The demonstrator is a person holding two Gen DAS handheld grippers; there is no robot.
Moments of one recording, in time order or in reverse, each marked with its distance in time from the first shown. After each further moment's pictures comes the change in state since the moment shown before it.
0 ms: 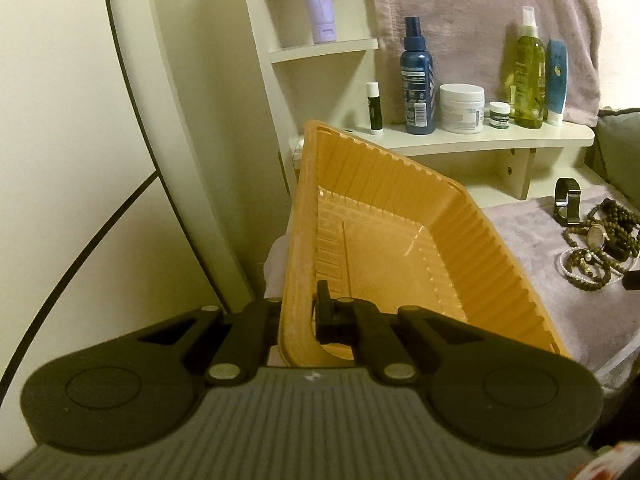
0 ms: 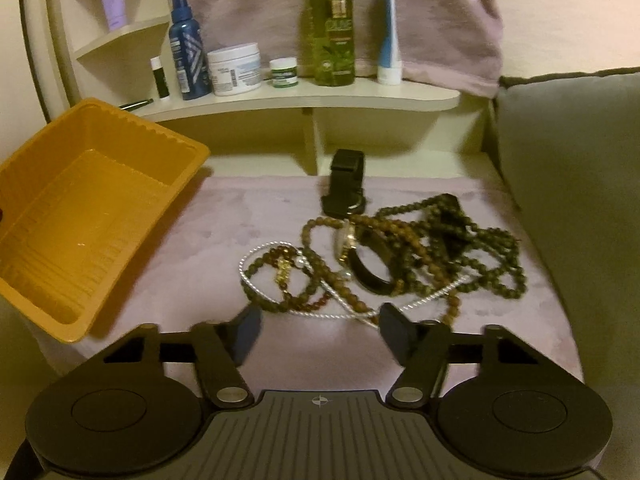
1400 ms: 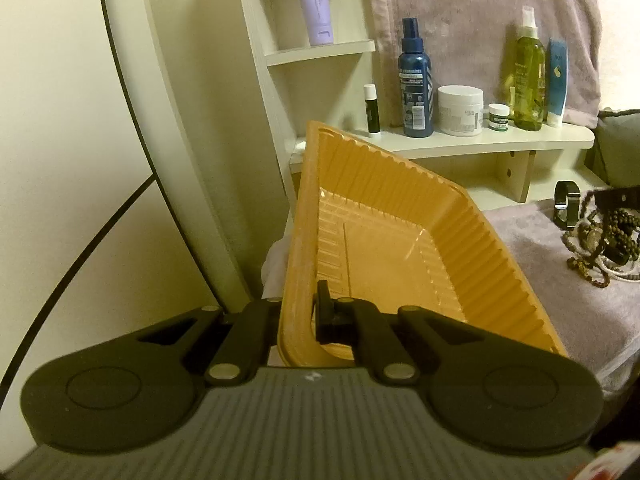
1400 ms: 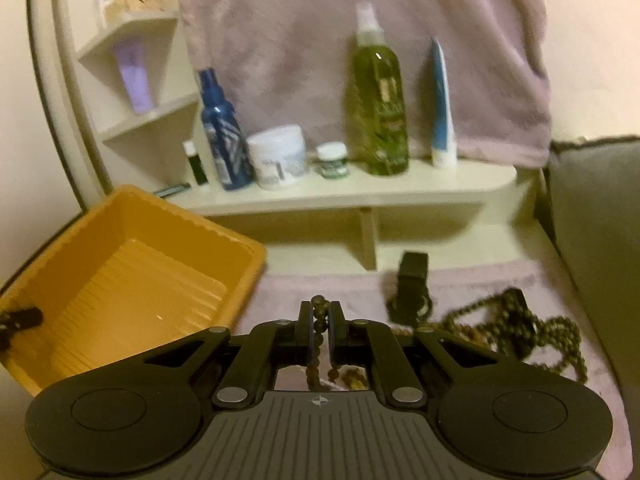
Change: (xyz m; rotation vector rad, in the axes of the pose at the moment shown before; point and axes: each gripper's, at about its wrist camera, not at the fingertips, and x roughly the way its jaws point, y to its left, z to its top) left arm 0.002 0.000 0.002 0.003 -0.004 -0.009; right arm 0.002 0.029 0.061 0.054 -0.168 0.127
